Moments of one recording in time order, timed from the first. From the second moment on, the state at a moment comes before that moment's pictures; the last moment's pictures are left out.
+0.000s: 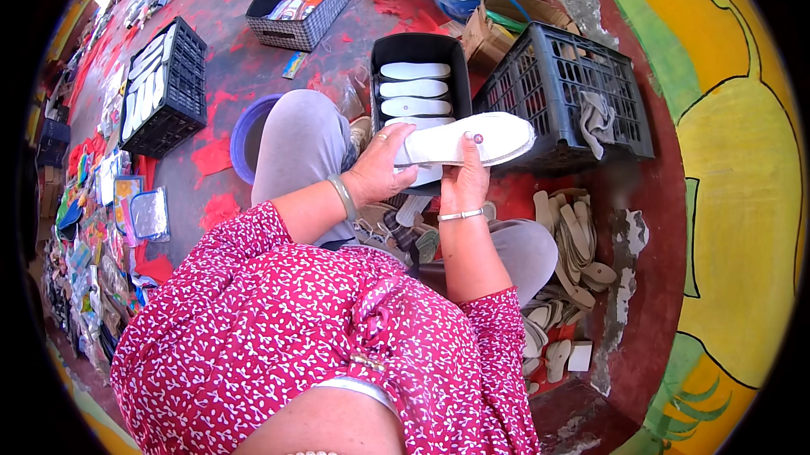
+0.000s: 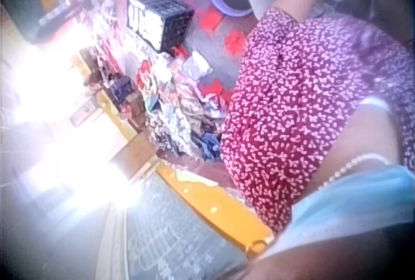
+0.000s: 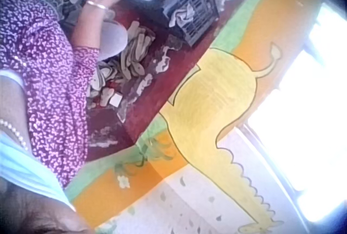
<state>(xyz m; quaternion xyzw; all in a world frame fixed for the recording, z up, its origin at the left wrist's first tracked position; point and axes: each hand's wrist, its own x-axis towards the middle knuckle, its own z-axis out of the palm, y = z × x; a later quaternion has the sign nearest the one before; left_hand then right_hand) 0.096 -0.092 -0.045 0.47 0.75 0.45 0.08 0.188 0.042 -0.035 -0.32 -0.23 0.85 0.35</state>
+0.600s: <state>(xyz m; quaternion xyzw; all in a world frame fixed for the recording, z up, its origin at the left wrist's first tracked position) 0.095 -0.098 -0.026 0.50 0.73 0.46 0.08 0.195 0.049 -0.026 -0.34 -0.24 0.84 0.35</state>
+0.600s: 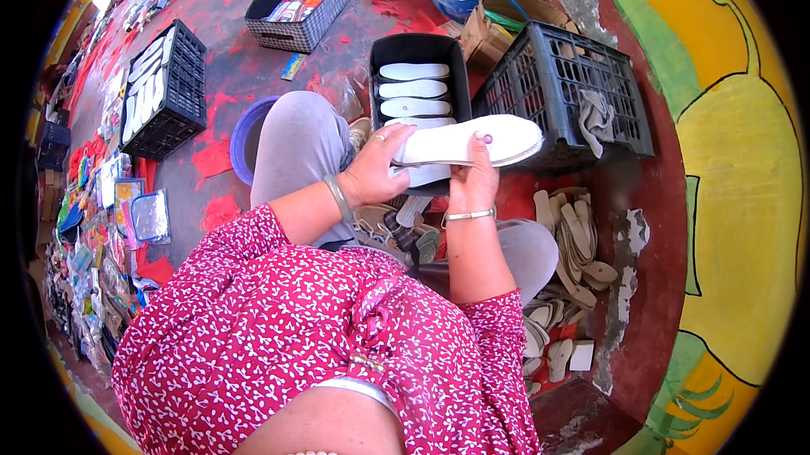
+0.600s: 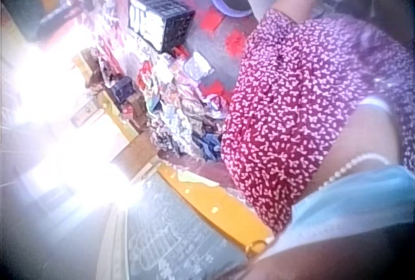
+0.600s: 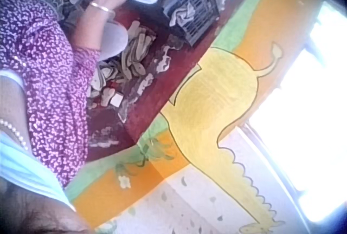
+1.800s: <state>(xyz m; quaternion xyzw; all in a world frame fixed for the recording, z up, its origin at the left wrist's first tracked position) 0.084 -0.097 -0.036 0.38 0.73 0.55 0.17 0.201 0.051 -0.013 -0.11 -0.31 0.87 0.35</state>
